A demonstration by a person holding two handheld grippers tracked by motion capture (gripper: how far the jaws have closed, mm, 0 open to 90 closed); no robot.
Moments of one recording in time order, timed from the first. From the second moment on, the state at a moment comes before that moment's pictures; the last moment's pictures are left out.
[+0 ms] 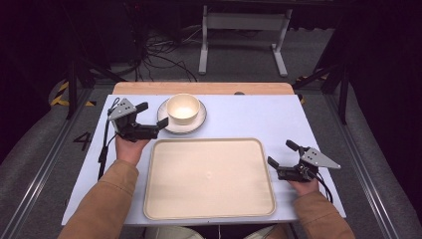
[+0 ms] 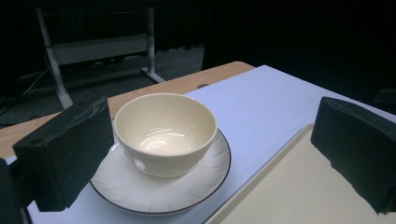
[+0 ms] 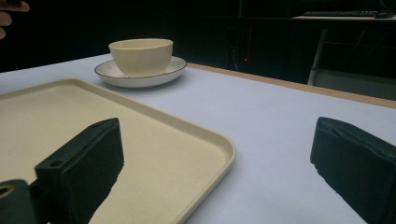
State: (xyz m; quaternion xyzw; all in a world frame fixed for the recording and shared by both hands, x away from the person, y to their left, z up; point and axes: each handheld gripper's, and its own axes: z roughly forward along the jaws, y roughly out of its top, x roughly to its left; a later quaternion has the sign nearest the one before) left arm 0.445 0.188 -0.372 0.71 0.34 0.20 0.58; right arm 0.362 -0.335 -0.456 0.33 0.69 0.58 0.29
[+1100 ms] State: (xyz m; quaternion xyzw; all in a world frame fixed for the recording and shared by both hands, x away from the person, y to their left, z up) left arm 0.494 0.166 -0.354 0.76 0.32 0.19 0.53; right arm 0.361 -0.335 -0.456 0.33 0.69 0.58 0.29
